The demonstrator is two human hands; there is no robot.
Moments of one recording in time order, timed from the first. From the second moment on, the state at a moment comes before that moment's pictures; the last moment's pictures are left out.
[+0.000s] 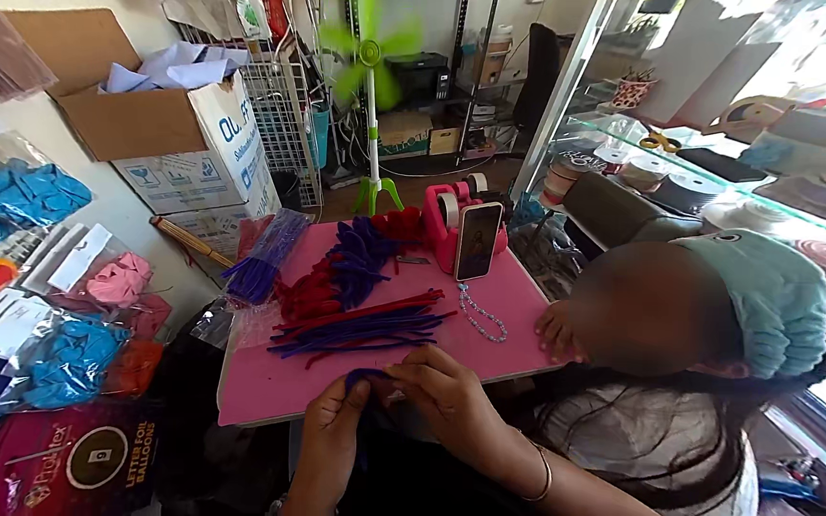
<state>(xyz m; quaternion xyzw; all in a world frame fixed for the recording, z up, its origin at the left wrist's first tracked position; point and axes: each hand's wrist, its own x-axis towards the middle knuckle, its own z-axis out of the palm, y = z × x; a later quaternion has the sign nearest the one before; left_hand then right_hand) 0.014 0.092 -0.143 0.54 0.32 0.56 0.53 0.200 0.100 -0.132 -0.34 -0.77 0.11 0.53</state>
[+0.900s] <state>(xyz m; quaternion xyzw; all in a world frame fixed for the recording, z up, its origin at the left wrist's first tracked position) 0.008 0.097 -0.133 0.66 0.37 0.44 0.49 0.200 0.120 -0.121 -0.33 -0.74 0.39 0.44</state>
